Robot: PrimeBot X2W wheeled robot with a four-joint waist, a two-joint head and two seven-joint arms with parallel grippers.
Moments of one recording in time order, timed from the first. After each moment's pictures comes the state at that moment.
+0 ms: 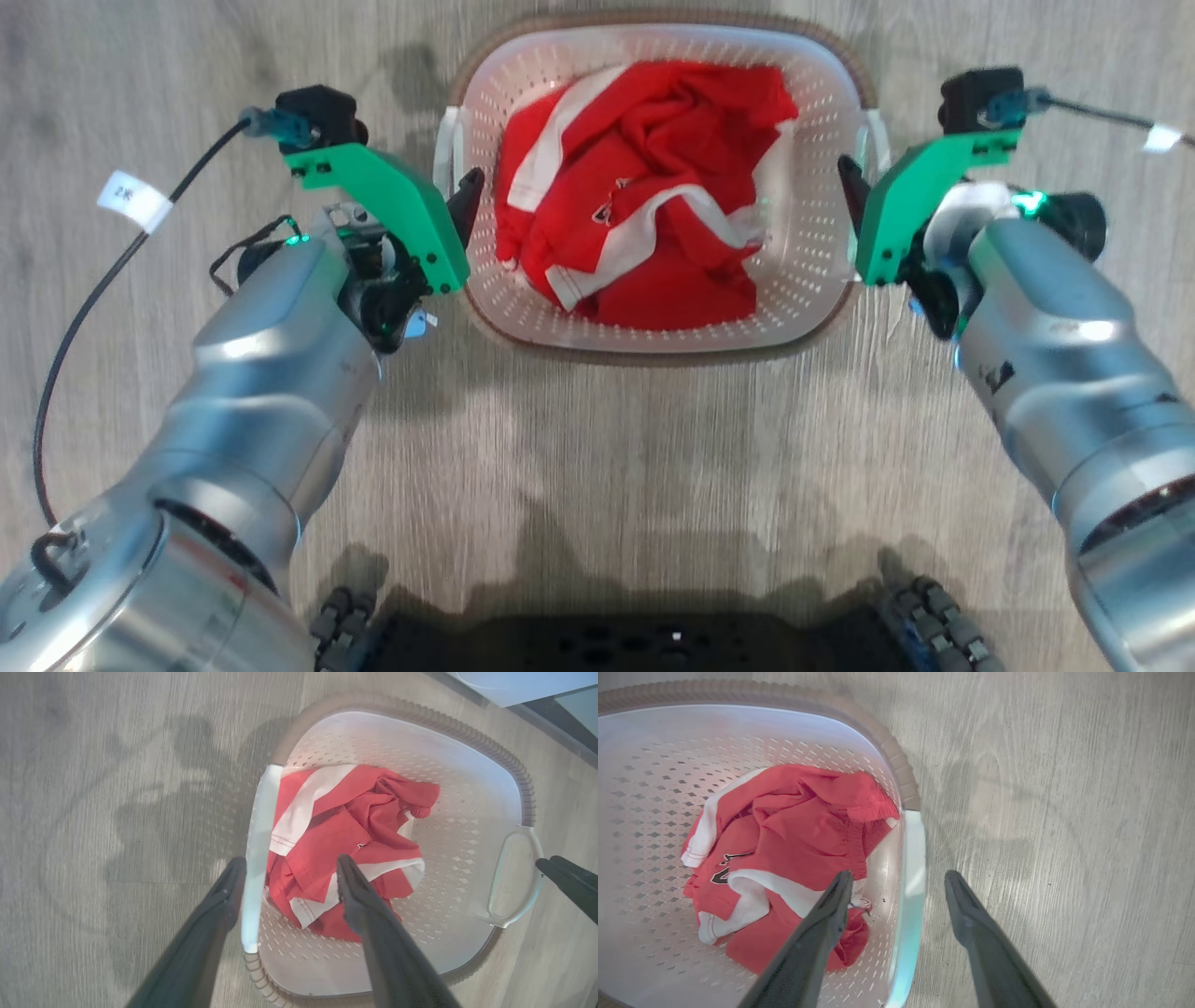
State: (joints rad) left arm -1.06 0.03 -0.96 1.25 -1.27 -0.12 0.03; right arm -1.06 -0.10 0.59 1.26 0.67 0.13 -0.01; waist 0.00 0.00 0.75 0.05
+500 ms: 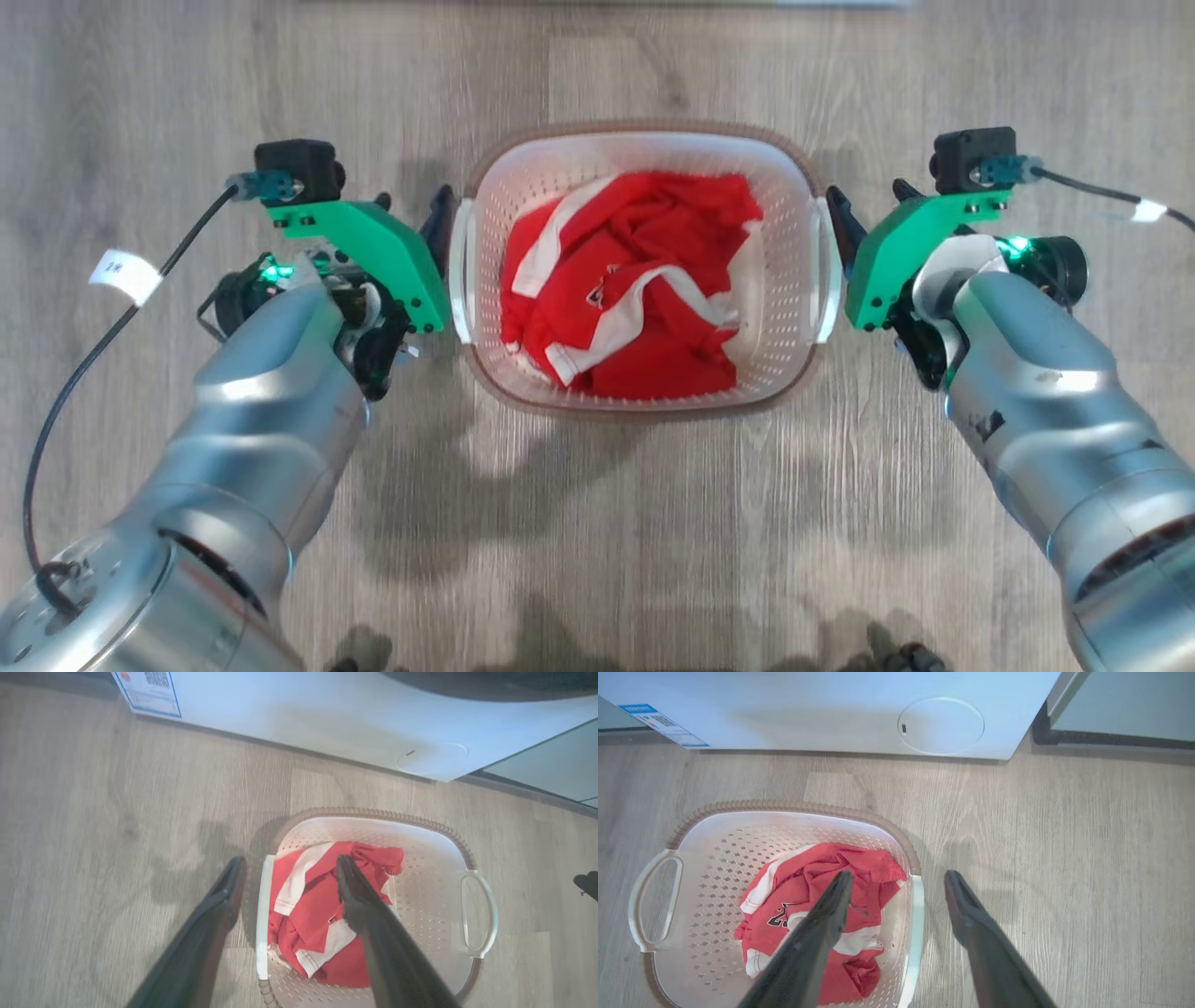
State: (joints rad) left arm -1.00 0.04 -1.00 1.27 -1.22 -0.12 -0.17; right arm -0.96 -0.11 0.63 1.20 0.72 0.13 -0.14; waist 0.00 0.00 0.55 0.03
